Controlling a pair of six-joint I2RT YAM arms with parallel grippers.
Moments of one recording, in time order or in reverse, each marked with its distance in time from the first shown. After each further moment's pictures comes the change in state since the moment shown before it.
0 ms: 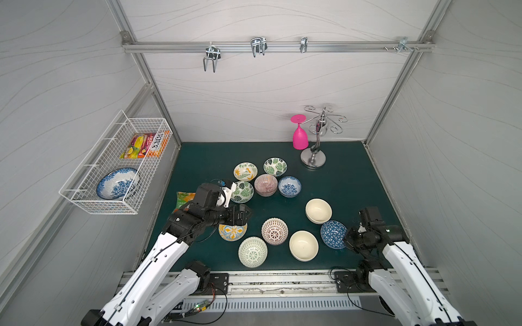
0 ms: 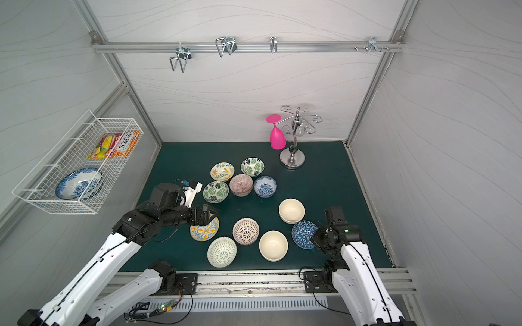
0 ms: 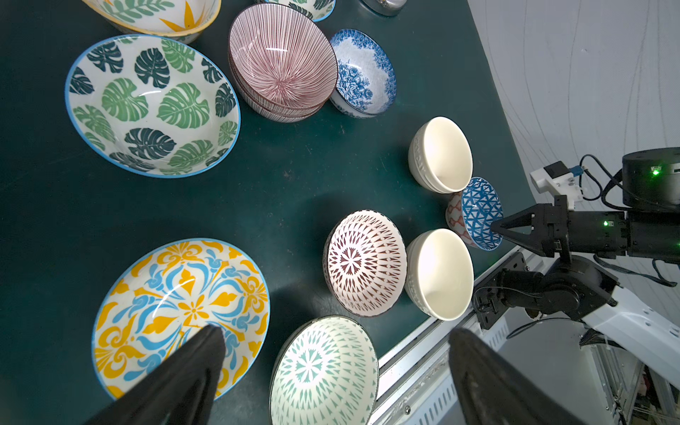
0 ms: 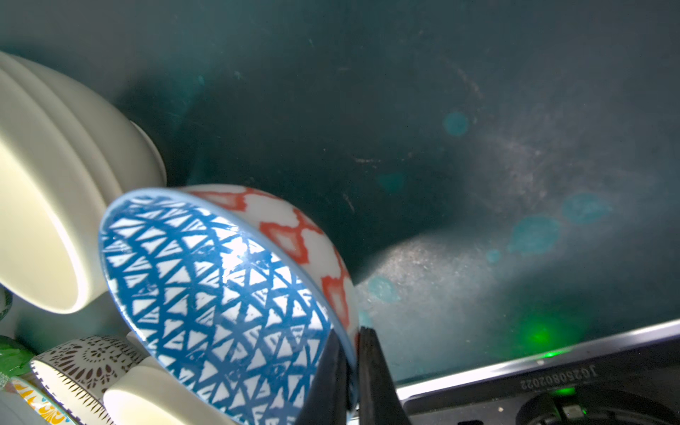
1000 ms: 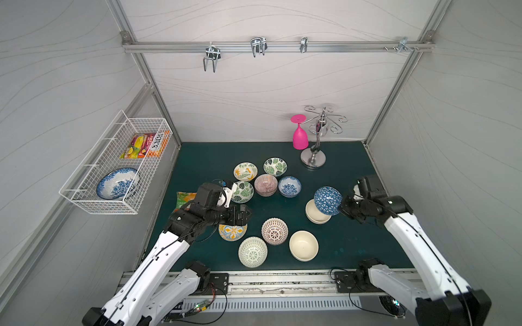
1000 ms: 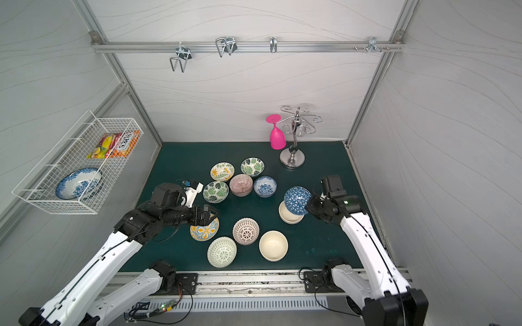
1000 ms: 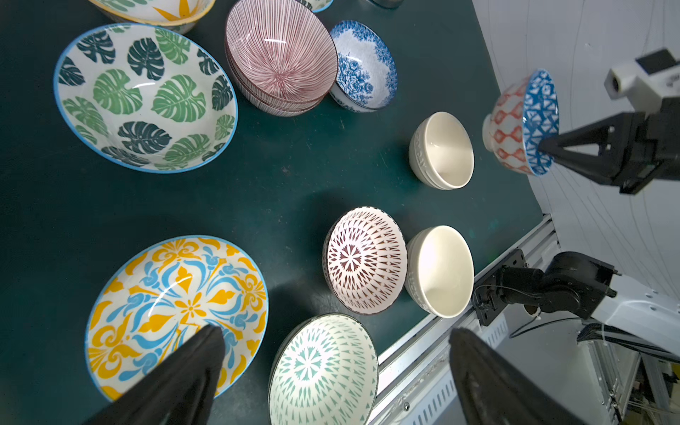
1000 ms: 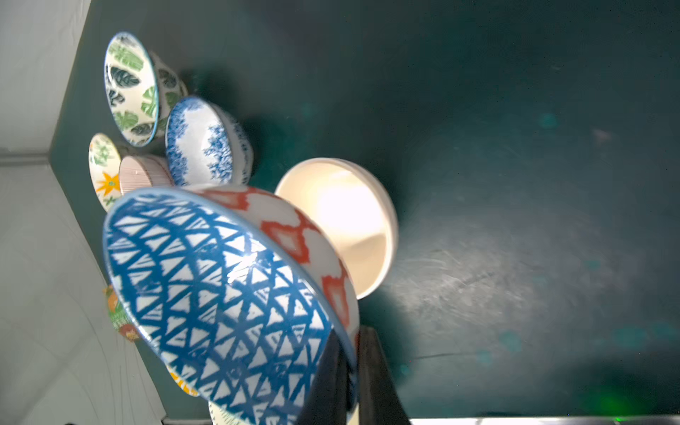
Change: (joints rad) left arm 0.000 0.021 -0.005 0.002 0.024 0.000; right arm 0.166 0.359 0.482 0.135 0.001 -0.076
